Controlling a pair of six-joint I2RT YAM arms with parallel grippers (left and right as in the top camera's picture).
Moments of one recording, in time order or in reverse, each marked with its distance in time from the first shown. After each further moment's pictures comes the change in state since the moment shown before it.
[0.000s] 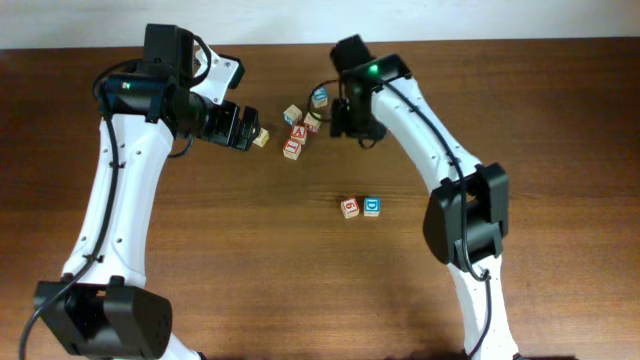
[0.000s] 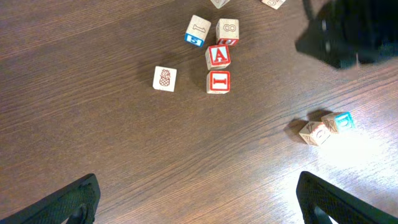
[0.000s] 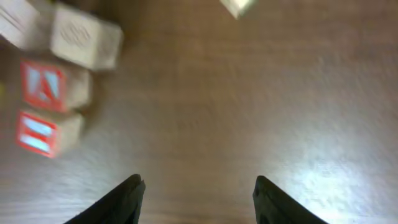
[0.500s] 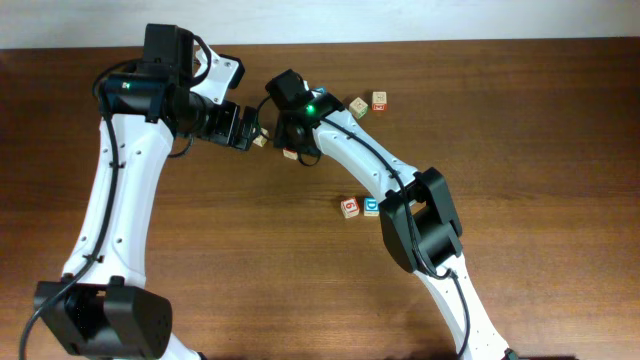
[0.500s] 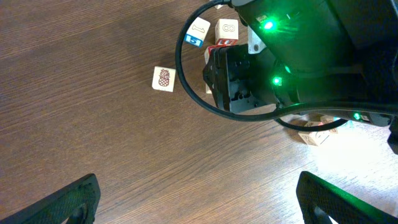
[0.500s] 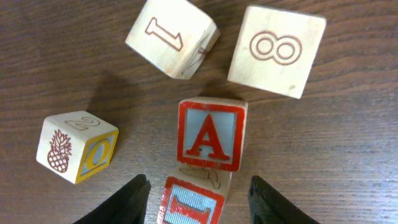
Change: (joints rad) left arm 0.000 0.000 0.000 0.000 0.003 0.000; right arm 0.196 0.140 -0.002 0.291 0.093 0.320
